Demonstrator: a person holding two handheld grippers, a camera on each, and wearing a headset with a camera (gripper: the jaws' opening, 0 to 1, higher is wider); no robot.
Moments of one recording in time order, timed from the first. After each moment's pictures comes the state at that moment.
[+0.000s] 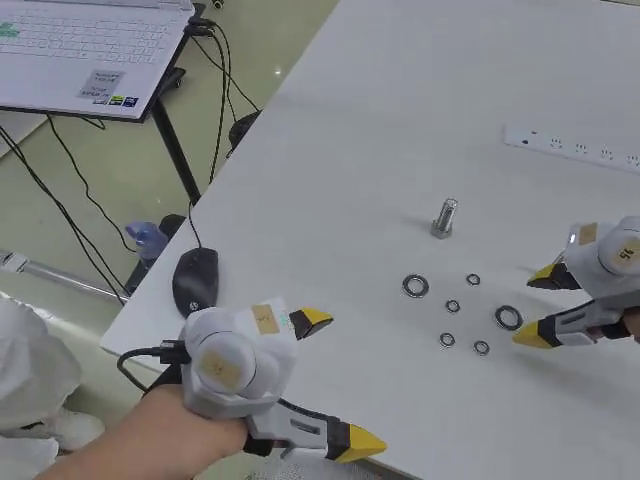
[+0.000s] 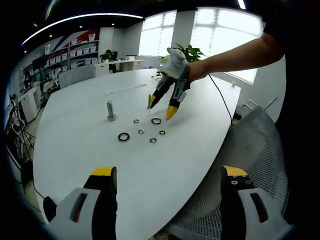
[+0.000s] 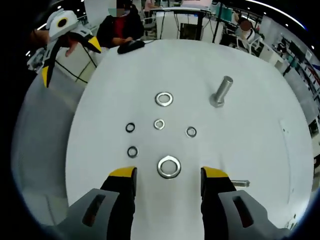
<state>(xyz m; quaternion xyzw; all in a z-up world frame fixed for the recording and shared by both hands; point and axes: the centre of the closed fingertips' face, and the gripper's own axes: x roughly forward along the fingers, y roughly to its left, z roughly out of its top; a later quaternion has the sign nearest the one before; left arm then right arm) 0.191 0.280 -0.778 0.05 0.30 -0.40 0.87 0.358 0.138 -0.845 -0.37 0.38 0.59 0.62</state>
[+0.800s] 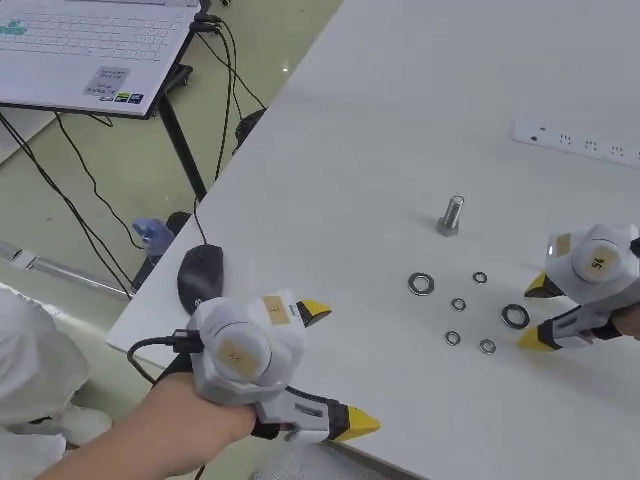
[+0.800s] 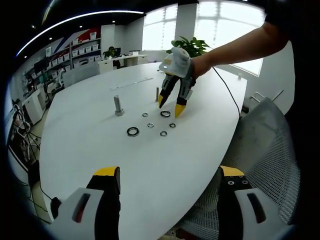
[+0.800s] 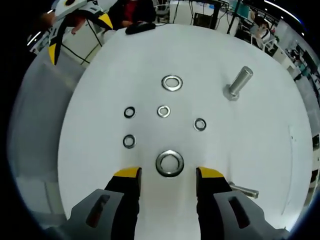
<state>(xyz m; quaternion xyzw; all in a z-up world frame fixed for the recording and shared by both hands) 0.202 0.292 -0.792 0.09 0.32 -0.37 0.87 0.356 0.131 -0.868 -0.42 0.38 0.60 0.57</state>
